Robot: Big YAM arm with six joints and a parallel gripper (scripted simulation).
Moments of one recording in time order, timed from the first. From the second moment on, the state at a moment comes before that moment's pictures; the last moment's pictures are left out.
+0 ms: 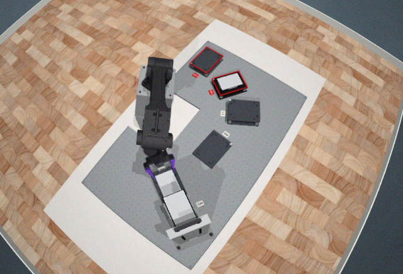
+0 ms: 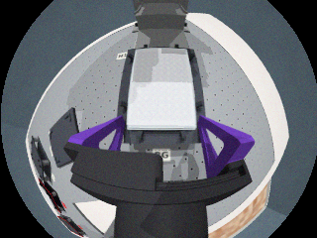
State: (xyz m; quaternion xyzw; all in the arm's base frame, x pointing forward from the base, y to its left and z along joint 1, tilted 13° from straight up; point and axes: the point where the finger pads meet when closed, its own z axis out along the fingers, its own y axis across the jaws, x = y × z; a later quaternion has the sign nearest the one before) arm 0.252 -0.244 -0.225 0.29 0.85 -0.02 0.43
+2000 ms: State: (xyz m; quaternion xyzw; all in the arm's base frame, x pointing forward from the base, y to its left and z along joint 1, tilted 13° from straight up) arm 0.253 -0.244 -0.226 0.29 0.85 -0.03 0.43
